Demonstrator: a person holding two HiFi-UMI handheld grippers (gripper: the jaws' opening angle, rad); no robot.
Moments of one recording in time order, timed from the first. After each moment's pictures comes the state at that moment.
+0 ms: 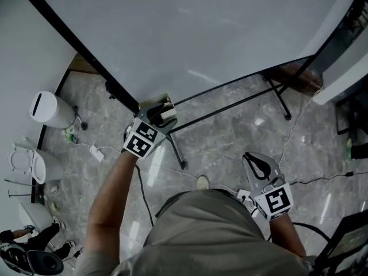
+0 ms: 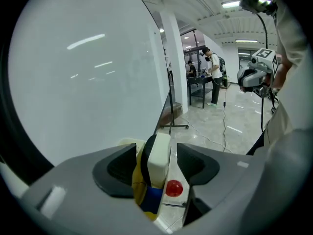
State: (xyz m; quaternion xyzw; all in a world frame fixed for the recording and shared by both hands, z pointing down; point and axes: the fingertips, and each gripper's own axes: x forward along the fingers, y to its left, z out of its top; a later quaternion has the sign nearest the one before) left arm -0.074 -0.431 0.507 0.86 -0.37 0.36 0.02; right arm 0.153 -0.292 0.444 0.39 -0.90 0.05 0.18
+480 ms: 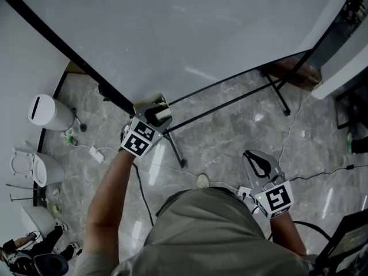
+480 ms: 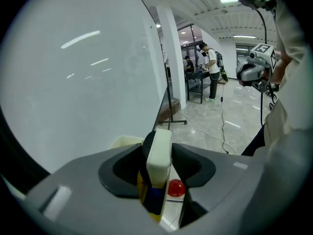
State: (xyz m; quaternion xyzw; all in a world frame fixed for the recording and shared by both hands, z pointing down) left arm -0.069 -0.436 0.519 0.85 -0.35 0.39 0.02; right arm 0.168 -0.294 0.450 0.40 -0.90 0.07 0.18
